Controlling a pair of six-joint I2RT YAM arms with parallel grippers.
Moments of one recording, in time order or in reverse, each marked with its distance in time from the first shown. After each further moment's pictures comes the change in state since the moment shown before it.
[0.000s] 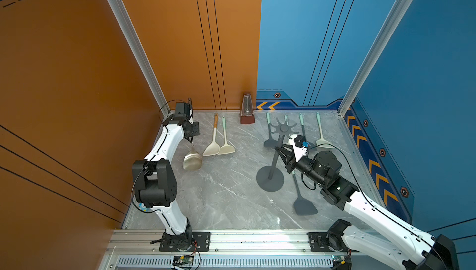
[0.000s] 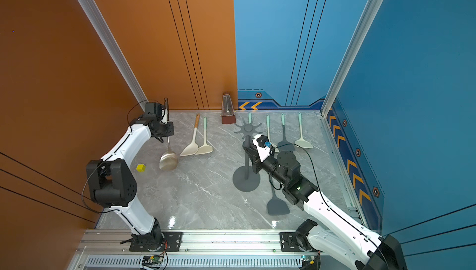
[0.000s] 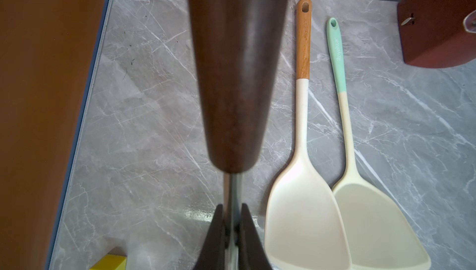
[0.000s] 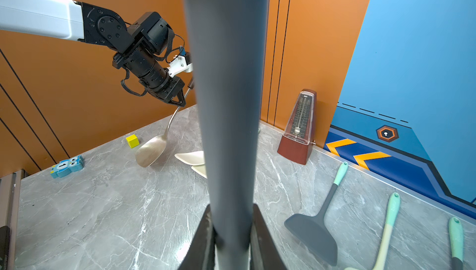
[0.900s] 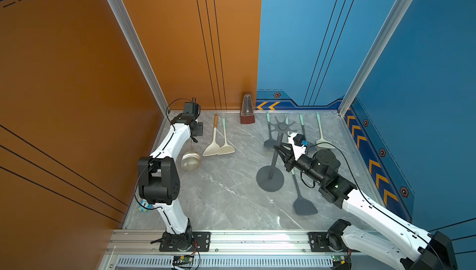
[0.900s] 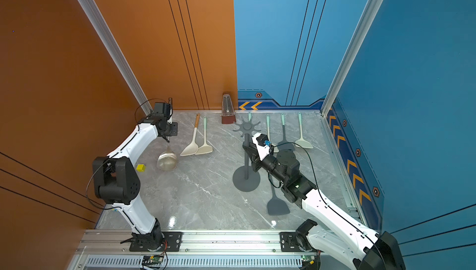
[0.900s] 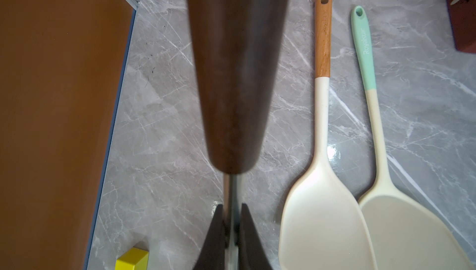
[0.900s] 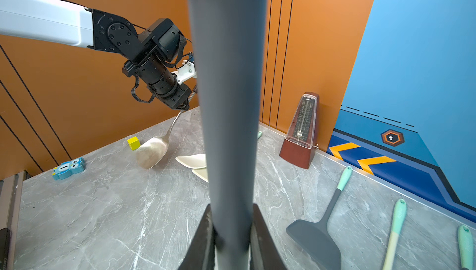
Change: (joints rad) left arm -0.098 0.014 0.018 0.000 -0.195 0.018; right arm -0.022 0.040 0.000 0.048 -0.040 0.001
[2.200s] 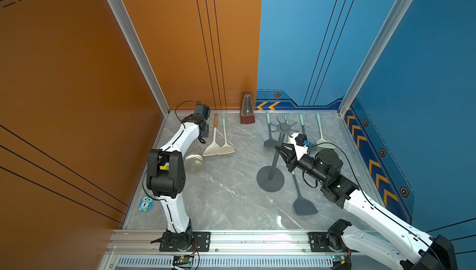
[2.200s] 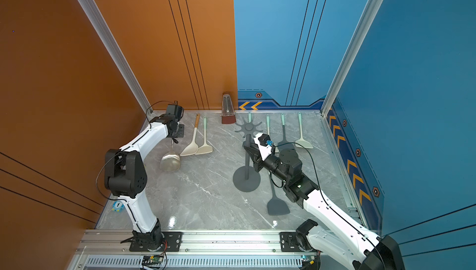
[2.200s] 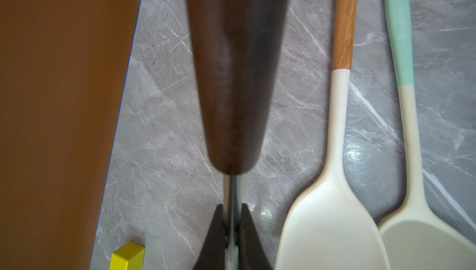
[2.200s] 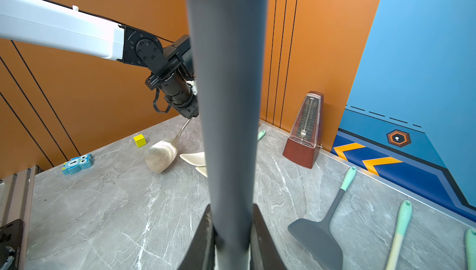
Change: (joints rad) left arm -0.054 0.112 0.032 -0.008 -0.131 -0.068; right arm -0.037 -0.028 -0.002 -0.025 -0.061 0.000
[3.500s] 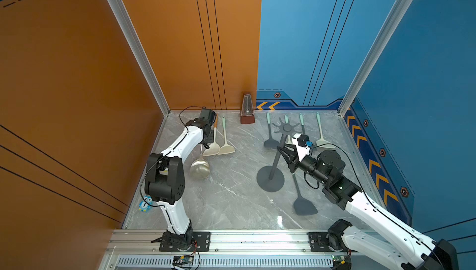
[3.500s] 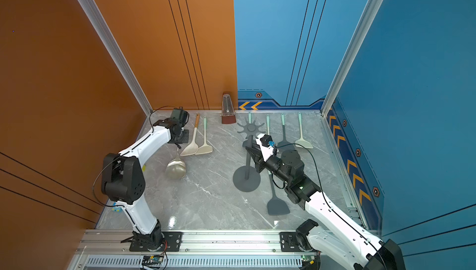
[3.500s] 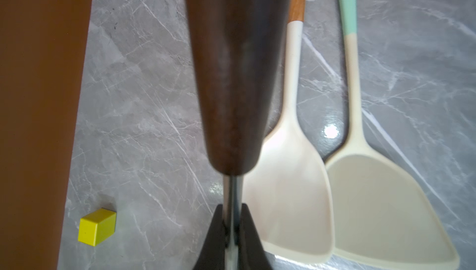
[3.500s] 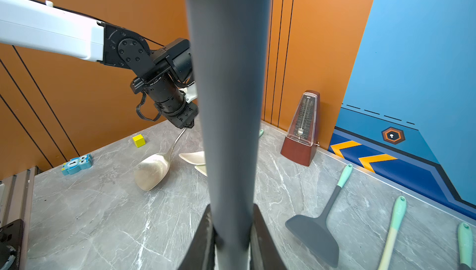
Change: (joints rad) left arm -0.088 -0.112 -0.105 -0.076 0.077 -0.102; right arm -0.011 -0.040 -0.014 -0.021 -0.001 0.004
